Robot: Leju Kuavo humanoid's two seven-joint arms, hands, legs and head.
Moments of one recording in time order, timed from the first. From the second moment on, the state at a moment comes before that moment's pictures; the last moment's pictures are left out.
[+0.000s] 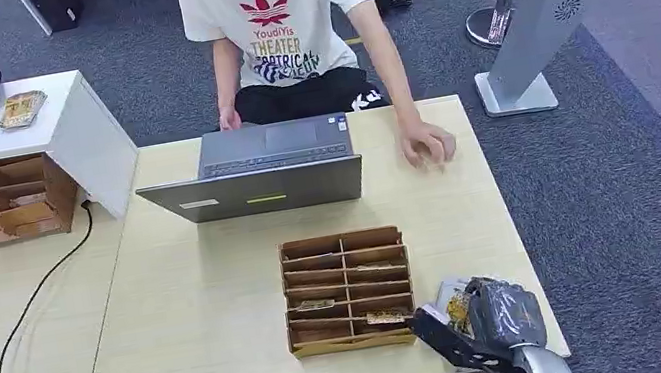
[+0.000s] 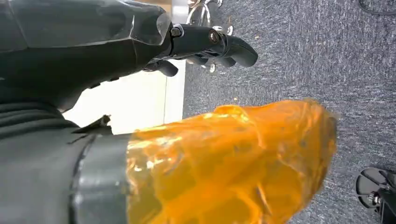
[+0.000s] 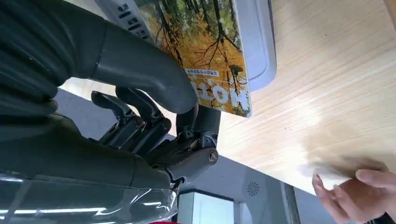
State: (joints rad) left arm -0.10 -0.21 1.11 -0.20 -1.22 0.06 0.44; right arm 0.06 -0.06 0.34 -1.44 1.12 -0.17 0.33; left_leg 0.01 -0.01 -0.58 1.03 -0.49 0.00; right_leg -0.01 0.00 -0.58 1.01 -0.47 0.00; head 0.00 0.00
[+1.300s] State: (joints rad) left arm -0.10 -0.22 1.11 -0.20 -1.24 0.04 0.44; right arm -0.01 -0.06 0.35 -1.39 1.42 -0.14 0.39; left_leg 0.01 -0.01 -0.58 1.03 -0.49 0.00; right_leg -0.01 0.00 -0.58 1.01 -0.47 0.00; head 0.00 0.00
